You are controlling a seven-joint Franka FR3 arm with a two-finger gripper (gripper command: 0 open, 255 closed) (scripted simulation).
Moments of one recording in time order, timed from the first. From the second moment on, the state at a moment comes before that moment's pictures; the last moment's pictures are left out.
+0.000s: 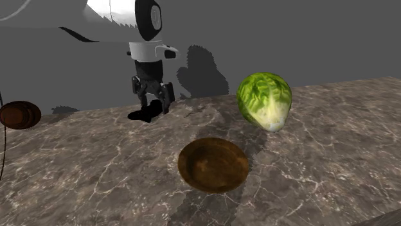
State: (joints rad) arm 0.07 0.11 0.18 -1.69 0.01 1.76 0.50
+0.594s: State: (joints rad) arm 0.12 0.44 0.20 -1.27 -0.01 1.65 0.60
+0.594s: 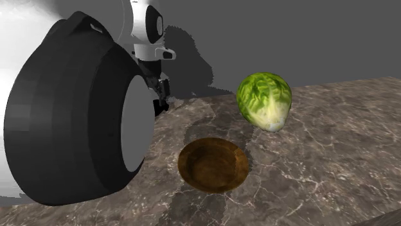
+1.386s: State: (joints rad) arm 0.12 0.44 0.20 -1.36 -0.01 1.74 0.60
